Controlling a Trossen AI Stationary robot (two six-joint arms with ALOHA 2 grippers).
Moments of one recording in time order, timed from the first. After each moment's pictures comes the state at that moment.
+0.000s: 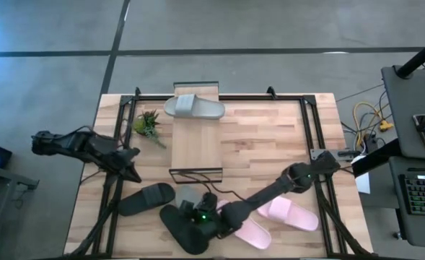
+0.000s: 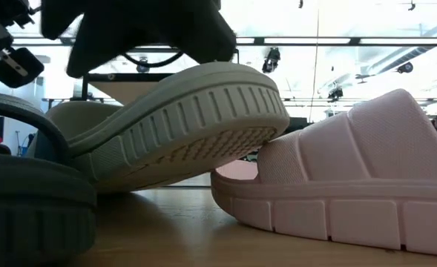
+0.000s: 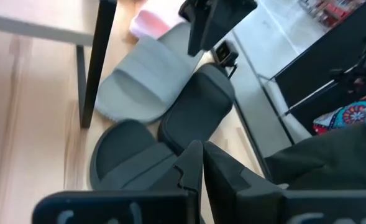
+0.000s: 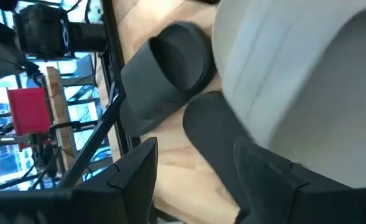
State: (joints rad) left arm -0.20 0.24 0.47 -0.79 0.35 -0.38; right arm 0.50 2.47 2.26 -0.69 0.62 2.20
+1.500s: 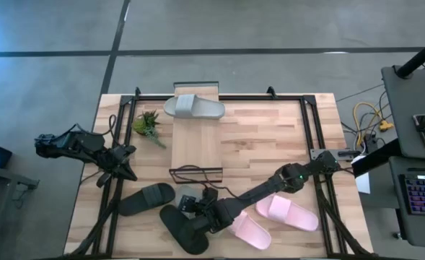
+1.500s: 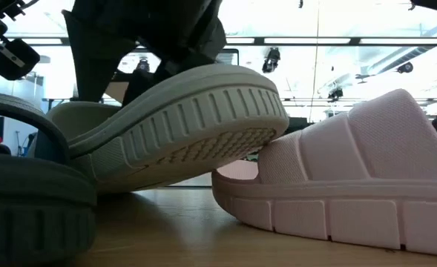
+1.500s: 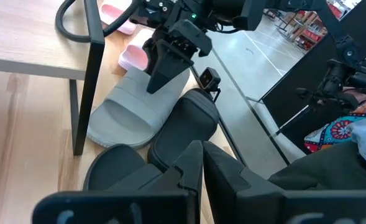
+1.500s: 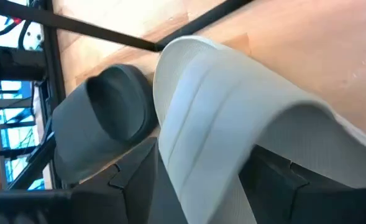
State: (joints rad) left arm -0.20 0.11 0.47 -0.78 0.35 -0.39; right arm 0.46 2.54 2.32 -0.90 0.60 2.20
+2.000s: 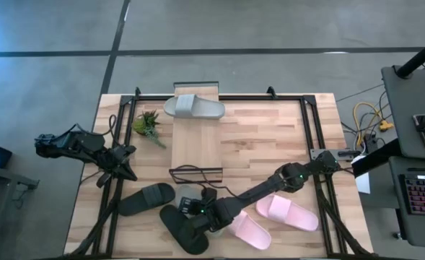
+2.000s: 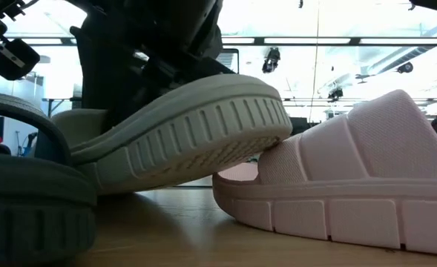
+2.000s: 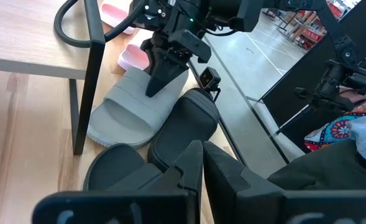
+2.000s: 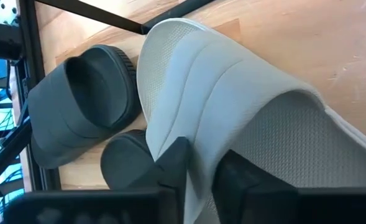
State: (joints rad) left arm -0.20 0.11 0.47 -0.78 0.35 -0.39; right arm 0.45 2.54 2.30 -0.89 0.52 2.14
